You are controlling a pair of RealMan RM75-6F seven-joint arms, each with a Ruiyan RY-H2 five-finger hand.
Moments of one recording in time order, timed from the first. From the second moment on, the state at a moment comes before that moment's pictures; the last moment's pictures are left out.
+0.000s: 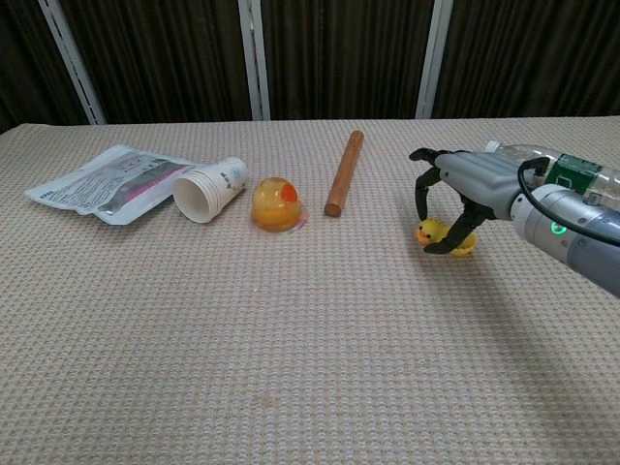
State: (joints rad) left arm -0.10 -1.09 0.01 -1.63 1.59 1.48 0.19; right arm 0.70 -1.79 0.26 -1.09 -1.21 0.96 -0.27
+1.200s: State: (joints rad) left arm -0.10 -1.09 0.01 -1.64 1.60 1.48 0.19; right arm 0.70 -1.77 0.23 -1.02 -1.20 0.94 -0.21
